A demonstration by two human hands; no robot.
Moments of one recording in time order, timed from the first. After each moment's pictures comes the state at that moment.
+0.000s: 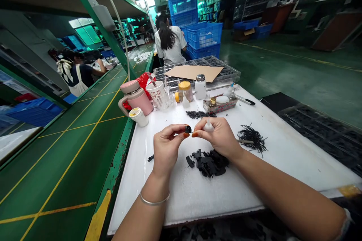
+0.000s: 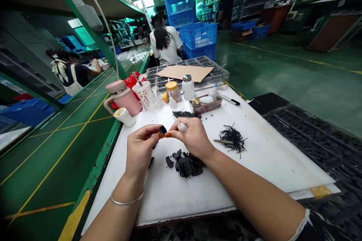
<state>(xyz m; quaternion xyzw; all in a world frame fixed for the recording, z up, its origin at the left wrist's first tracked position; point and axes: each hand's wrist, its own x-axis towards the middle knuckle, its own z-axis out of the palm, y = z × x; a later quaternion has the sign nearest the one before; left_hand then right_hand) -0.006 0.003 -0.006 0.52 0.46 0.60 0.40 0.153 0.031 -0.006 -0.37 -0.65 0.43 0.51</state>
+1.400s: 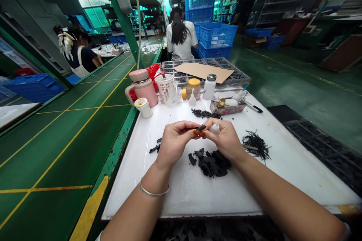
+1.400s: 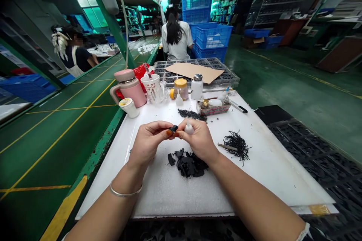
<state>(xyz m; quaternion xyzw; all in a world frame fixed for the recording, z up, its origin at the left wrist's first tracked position) -0.009 0.004 -0.009 0.50 0.38 0.57 0.53 0.150 0.032 -0.014 -0.33 -0.64 0.49 0.49</state>
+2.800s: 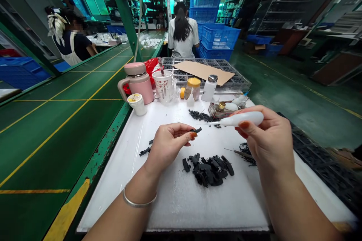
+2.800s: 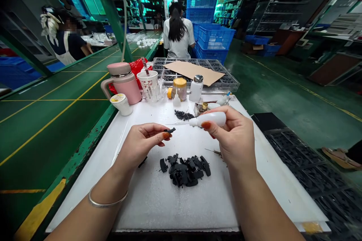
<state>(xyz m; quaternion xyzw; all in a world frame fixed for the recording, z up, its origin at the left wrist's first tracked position) -0.013 0.009 -0.001 0.50 0.50 0.48 0.52 0.201 0.036 0.019 -0.40 -0.60 0.37 0.59</state>
